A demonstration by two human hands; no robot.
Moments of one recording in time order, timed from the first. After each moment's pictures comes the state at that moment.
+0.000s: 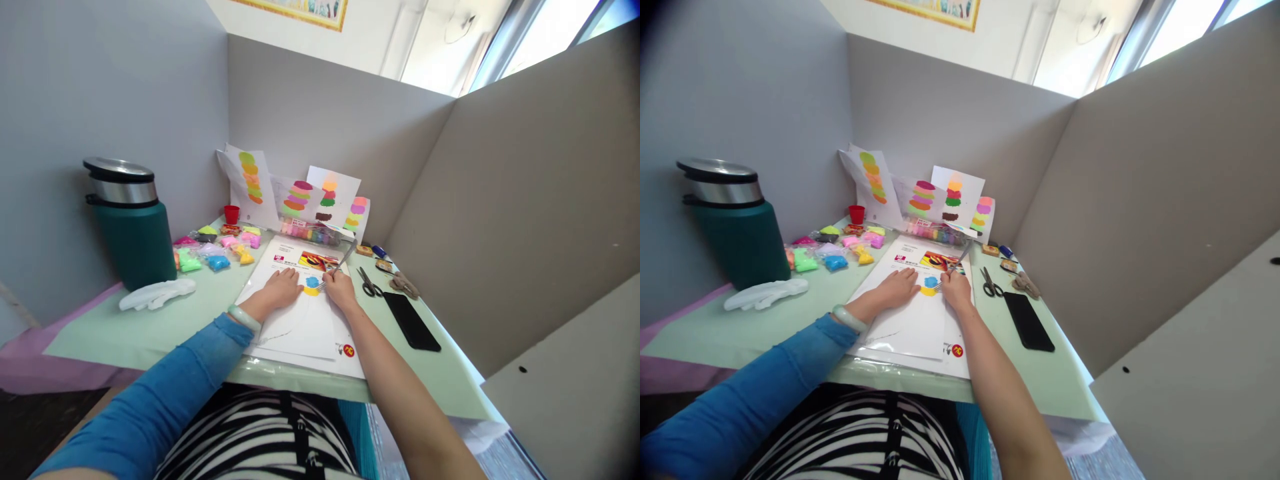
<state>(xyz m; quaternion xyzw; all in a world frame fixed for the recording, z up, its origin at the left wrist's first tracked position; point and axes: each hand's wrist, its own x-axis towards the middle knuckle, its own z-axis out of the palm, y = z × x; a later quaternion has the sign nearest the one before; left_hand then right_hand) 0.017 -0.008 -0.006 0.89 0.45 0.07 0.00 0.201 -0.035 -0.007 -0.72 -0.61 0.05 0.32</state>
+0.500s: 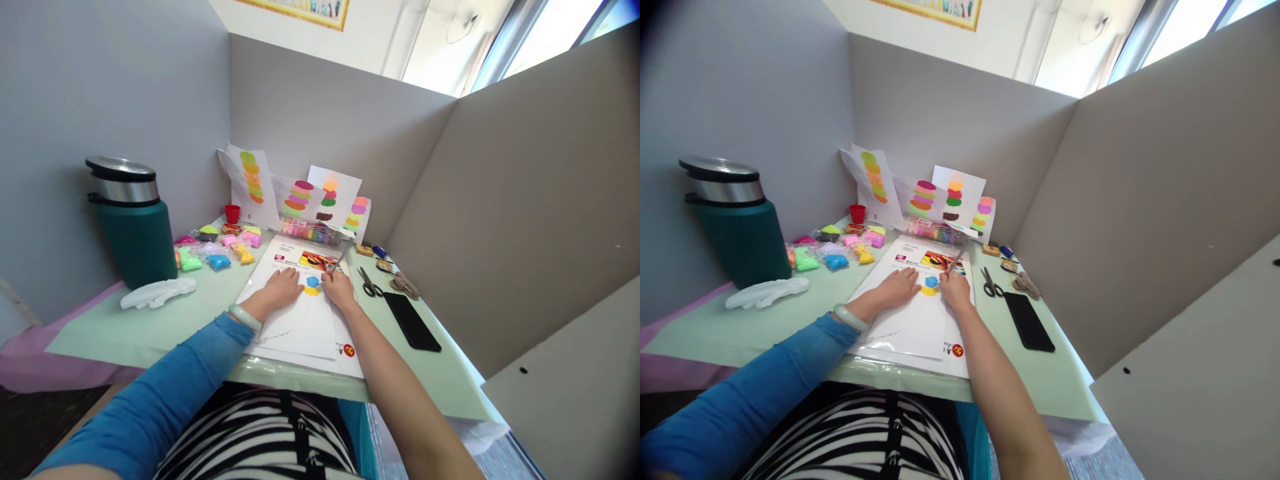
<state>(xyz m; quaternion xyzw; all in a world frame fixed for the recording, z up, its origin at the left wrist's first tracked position) 0.018 -0.008 -0.006 0.89 0.45 0.07 0.01 0.197 -0.034 -0.006 -0.73 -0.62 0.03 0.29</state>
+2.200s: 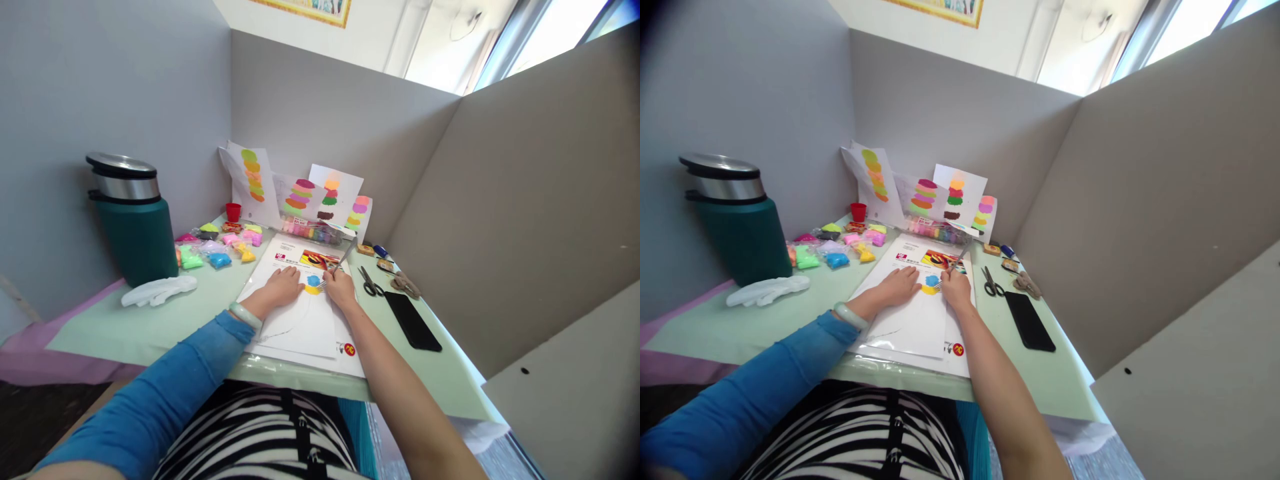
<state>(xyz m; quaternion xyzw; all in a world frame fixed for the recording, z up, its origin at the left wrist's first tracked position) 0.018 -0.013 0.001 0.89 0.45 0.06 0.01 0.198 -0.035 -0.008 -0.73 -0.61 0.02 0.32</state>
